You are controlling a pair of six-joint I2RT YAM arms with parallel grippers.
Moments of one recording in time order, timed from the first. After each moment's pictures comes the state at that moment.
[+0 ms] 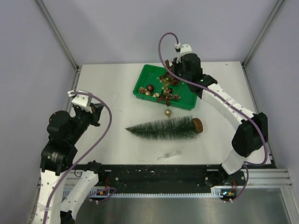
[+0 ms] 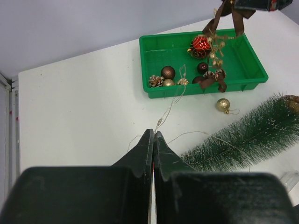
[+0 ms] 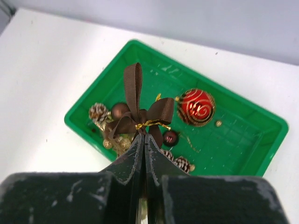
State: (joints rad) left arm -0.22 0.59 1.09 -0.63 0.17 0.03; right arm 0.54 1.66 1.52 -0.21 0.12 0.15
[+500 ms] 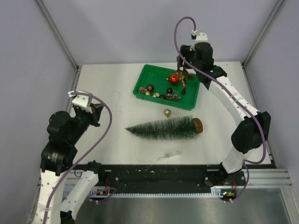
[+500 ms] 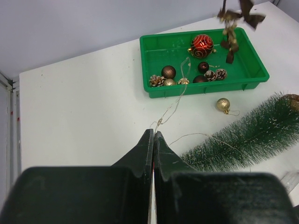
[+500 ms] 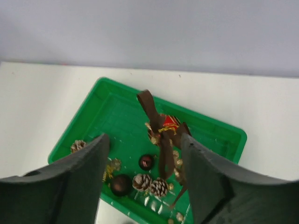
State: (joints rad) left arm -0.22 0.58 1.09 -0.63 0.17 0.04; right arm 0.40 1.69 1.68 -0.22 0.15 0.22
